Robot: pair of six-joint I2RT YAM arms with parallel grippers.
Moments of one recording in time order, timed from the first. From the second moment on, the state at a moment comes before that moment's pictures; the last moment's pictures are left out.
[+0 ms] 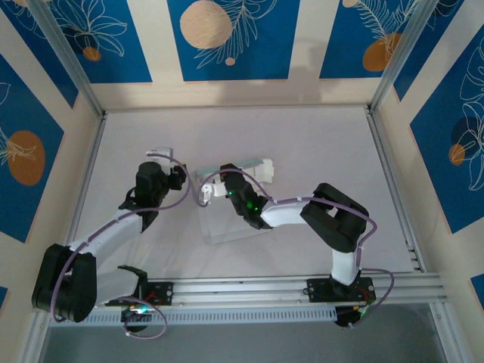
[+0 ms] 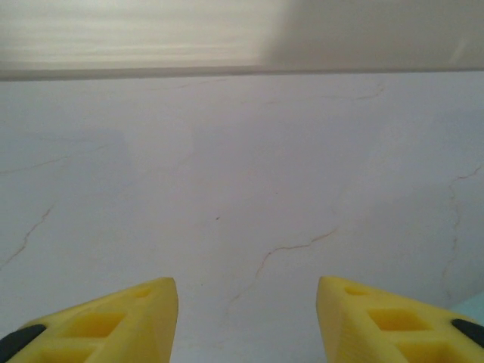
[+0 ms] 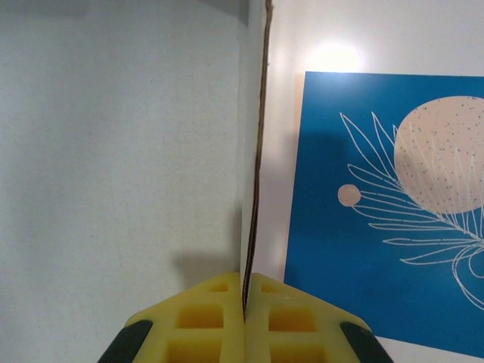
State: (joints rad) left arm -0.29 1.19 0.56 0.23 -0.10 -0.14; right arm 0.94 1.86 0.92 0.68 0.59 -1.42
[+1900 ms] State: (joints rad) left arm -0.48 1.27 0.36 0.54 -0.03 -0.09; right arm 0.92 1.84 0.90 0.73 0.61 -1.33
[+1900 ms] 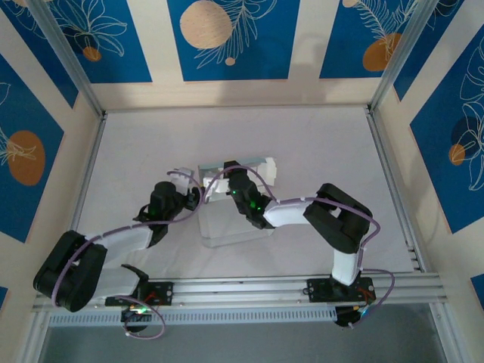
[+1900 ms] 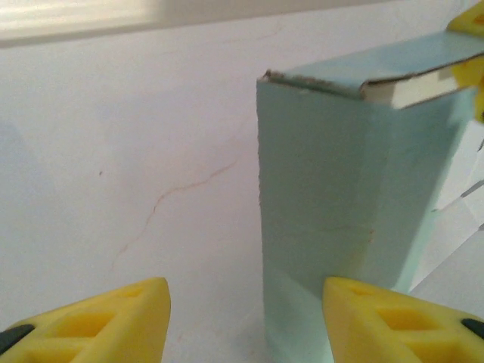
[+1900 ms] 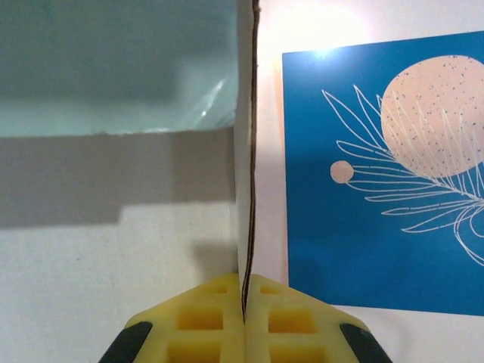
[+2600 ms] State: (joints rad) left arm -0.48 1.45 0.35 0.82 -0.07 -0.06; right arm 0.90 1.96 0.88 1.03 0.58 -1.48
